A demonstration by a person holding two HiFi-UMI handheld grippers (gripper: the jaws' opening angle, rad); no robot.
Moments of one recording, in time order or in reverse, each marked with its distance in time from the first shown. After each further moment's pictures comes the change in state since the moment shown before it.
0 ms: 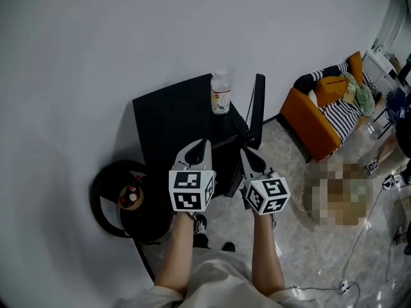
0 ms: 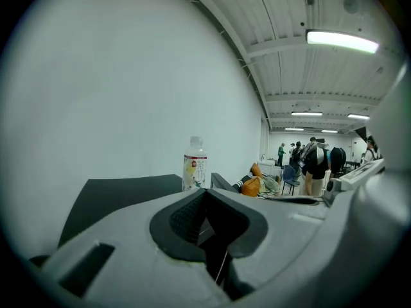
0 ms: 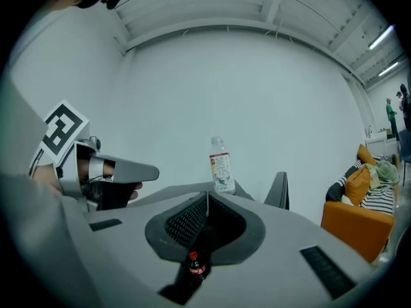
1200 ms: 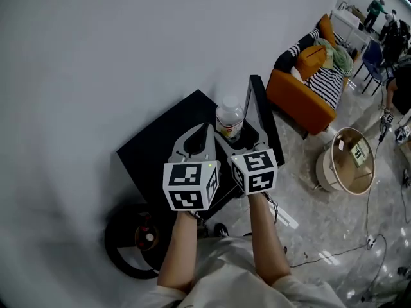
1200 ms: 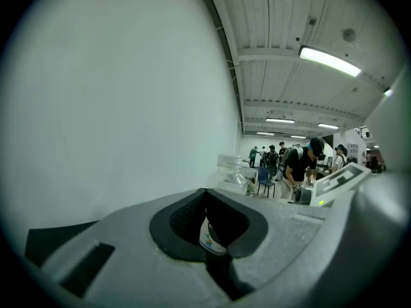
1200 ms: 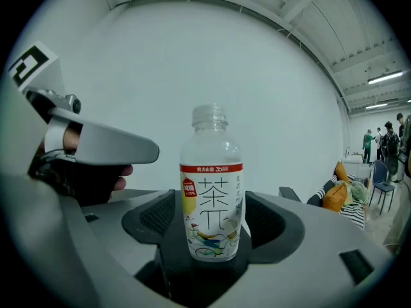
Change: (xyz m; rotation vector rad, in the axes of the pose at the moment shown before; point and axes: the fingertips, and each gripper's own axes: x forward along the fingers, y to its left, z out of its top) left arm 0.141 0.071 0.068 0.041 -0.004 -0.297; right arm 0.192 -0.034 0.032 -0.101 0.108 -0.290
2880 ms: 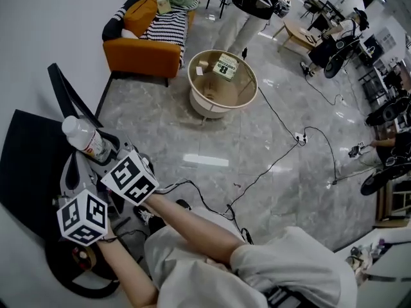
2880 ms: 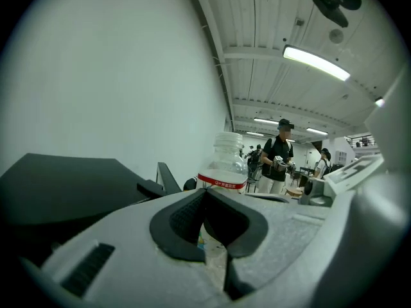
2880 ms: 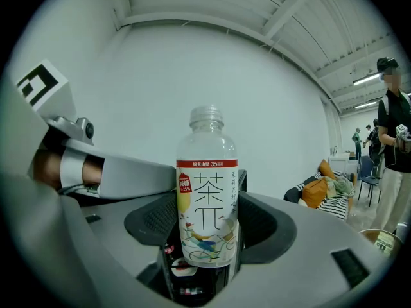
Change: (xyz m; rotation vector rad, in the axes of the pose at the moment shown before) left arm -0.074 -0.243 -0.090 -0.059 0.027 -0.062; right arm -0.249 -0.058 -0.072 0.015 -0.057 0.002
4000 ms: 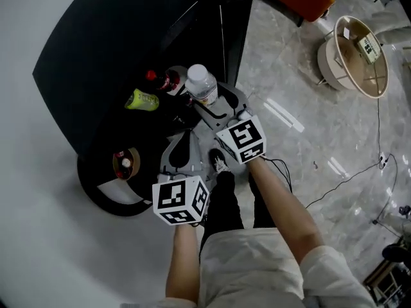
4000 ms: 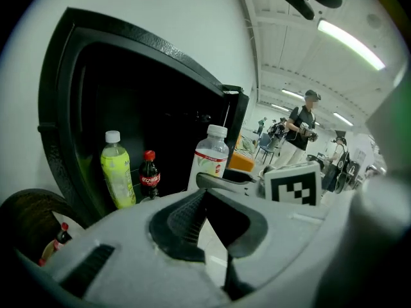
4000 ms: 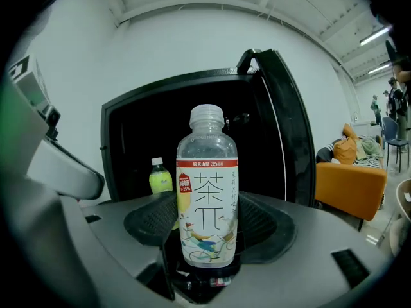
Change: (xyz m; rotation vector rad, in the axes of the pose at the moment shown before) left arm -0.082 0.140 -0.271 -0.131 0.305 0.143; right arm 0.112 0.110 -0.269 0.094 0.085 0.167
